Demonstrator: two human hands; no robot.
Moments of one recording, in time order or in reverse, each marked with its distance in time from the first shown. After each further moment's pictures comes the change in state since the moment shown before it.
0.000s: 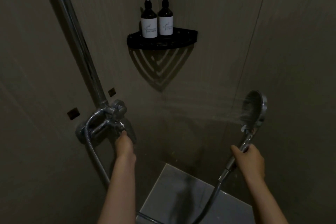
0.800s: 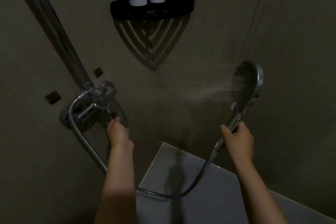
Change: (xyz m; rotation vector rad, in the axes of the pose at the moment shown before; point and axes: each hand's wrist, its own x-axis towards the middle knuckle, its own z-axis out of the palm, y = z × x) left_hand 0.008 -0.018 0.002 -0.043 0.057 0.014; right_hand -0.002 -0.001 0.021 0.055 0.019 -0.122
